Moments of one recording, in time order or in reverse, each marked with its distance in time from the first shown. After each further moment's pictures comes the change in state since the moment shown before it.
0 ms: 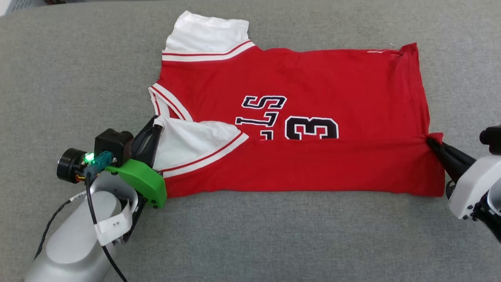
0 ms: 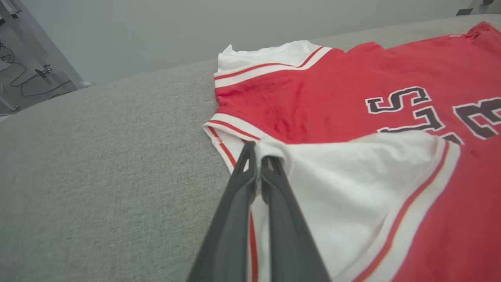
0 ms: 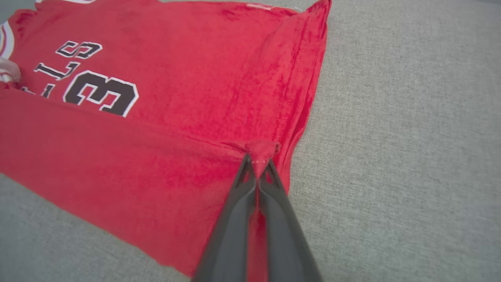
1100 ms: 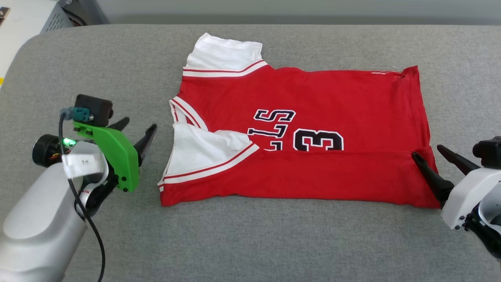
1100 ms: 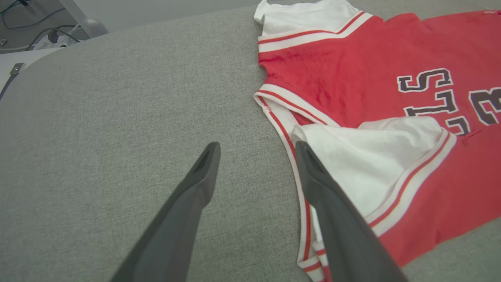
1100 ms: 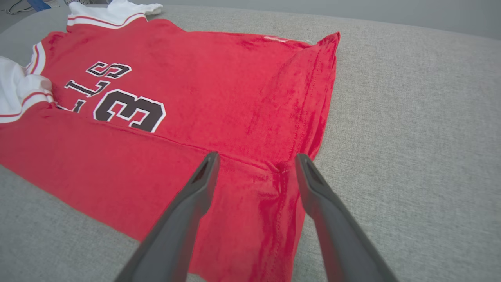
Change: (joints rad) left arm -0.104 0.056 0.070 0.072 -0.131 -0.158 0.432; right arm -0.011 0.017 0.067 0.112 0.002 0.000 -0.118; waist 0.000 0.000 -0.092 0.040
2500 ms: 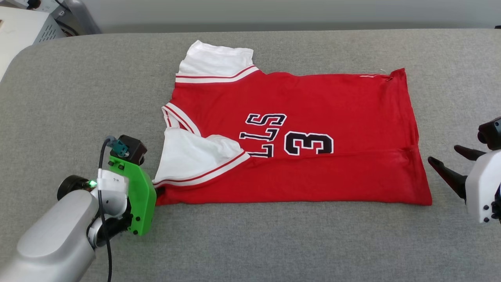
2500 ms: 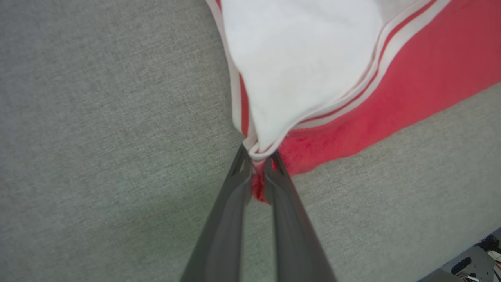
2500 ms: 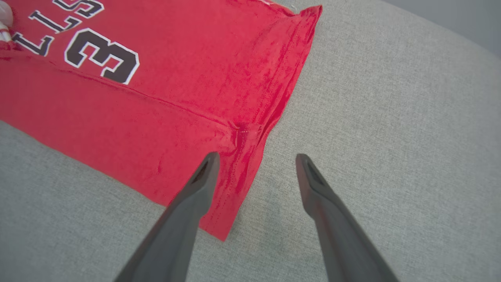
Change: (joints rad) left arm 0.037 0.060 -0.213 -0.031 -0.175 -0.018 0.304; right arm -0.045 -0.146 0.023 -0.140 -0.002 0.000 0.336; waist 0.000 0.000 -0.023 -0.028
